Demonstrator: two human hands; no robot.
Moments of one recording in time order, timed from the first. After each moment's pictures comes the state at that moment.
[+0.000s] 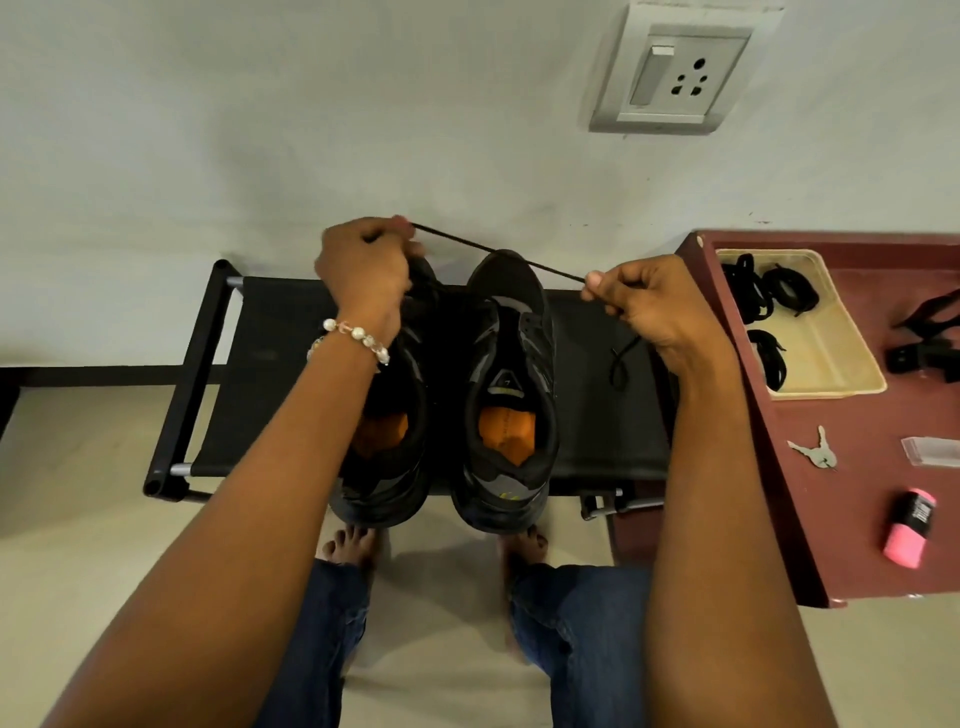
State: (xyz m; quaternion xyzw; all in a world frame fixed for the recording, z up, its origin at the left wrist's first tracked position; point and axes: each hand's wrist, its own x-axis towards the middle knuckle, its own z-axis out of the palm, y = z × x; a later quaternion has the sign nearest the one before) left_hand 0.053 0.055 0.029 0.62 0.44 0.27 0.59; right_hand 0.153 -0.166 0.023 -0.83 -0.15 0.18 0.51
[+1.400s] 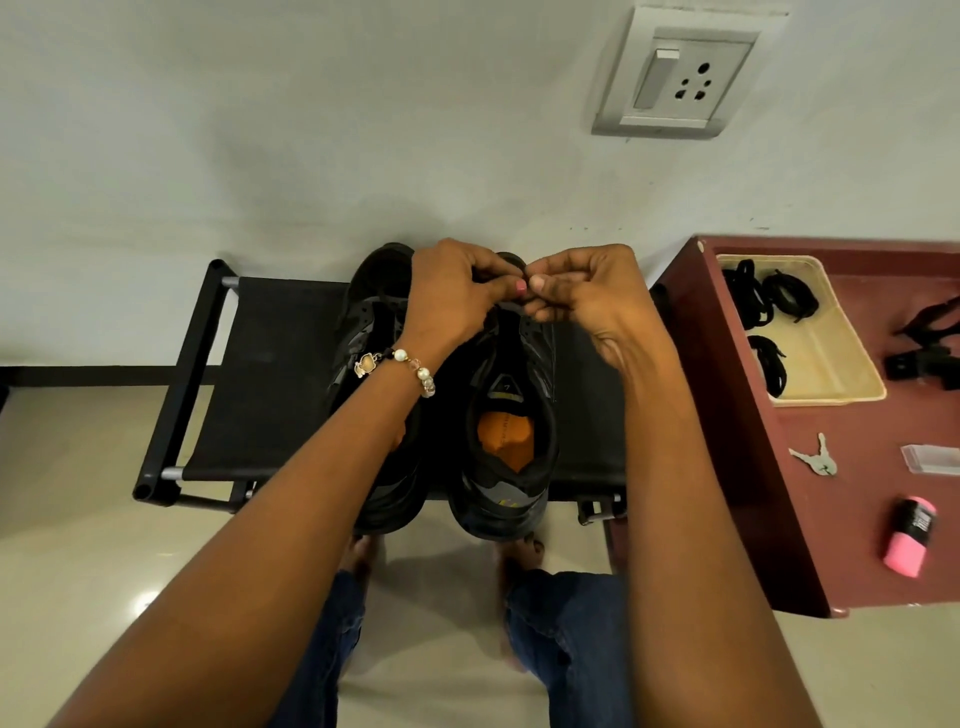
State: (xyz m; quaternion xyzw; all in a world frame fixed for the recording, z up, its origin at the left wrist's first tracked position) left_hand 0.061 0.016 0.016 0.83 0.16 0.16 0.51; right_hand 0.136 -0.119 0.026 -0.74 -0.12 0.24 0.61
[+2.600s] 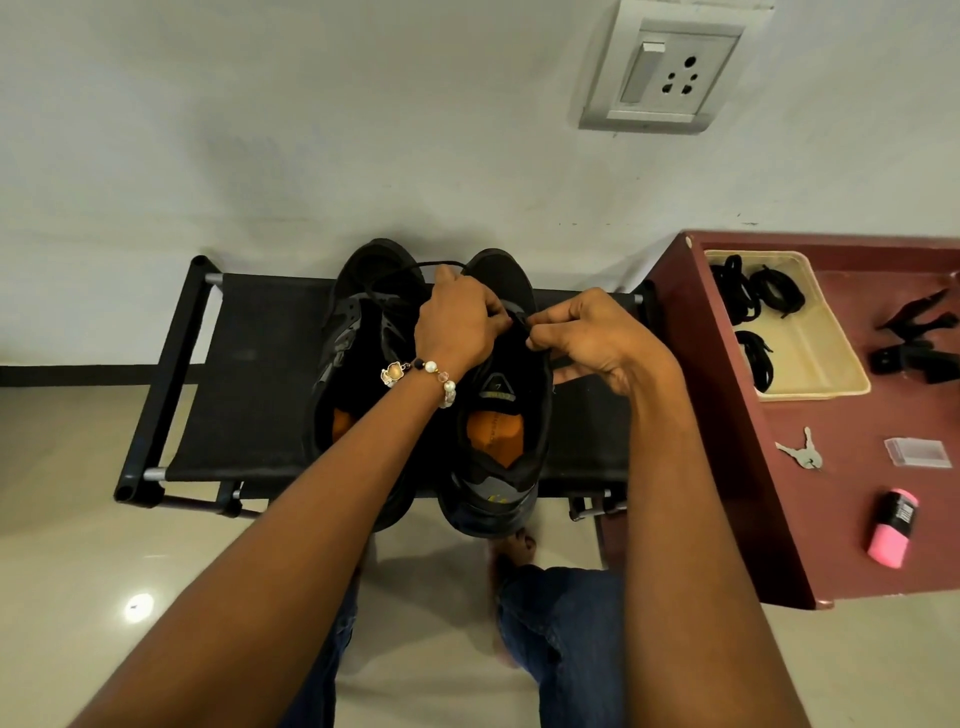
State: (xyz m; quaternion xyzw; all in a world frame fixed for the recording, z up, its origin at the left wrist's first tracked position) left_hand 0.070 -0.002 -0.015 0.92 0.24 0.02 0.32; right_hand 0.125 -0.142 0.018 -0.81 -0.09 0.36 0.45
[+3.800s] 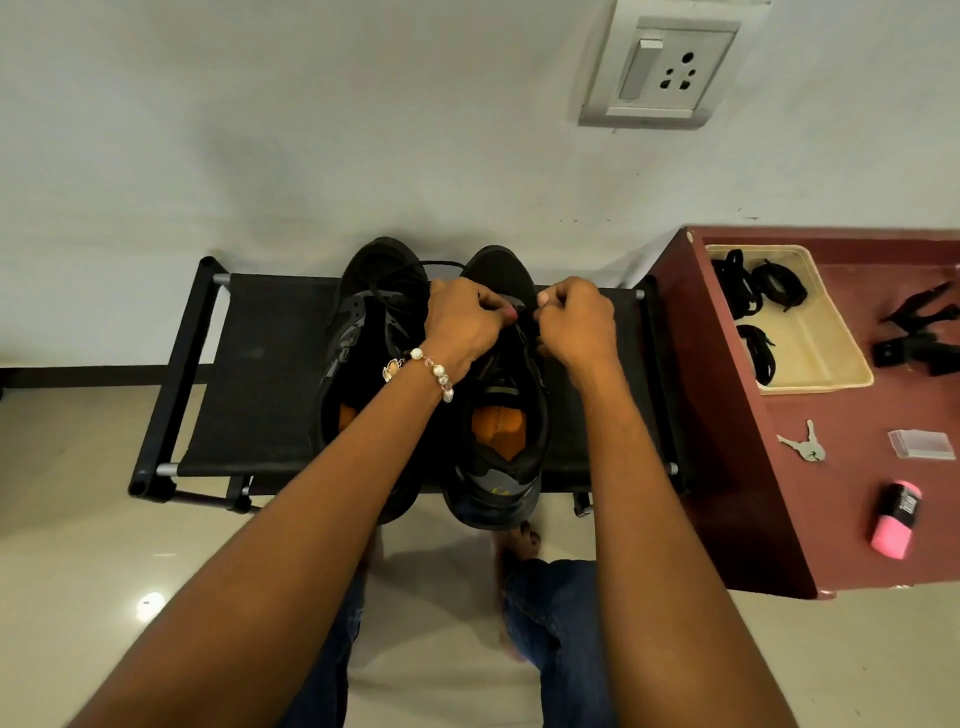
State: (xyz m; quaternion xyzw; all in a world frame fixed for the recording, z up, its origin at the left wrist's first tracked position) left_hand 0.077 -0.002 -0.027 0.80 0.32 0.02 0.52; right_hand 0.125 -0.118 -0.020 -0.90 -0.07 0.12 0.41
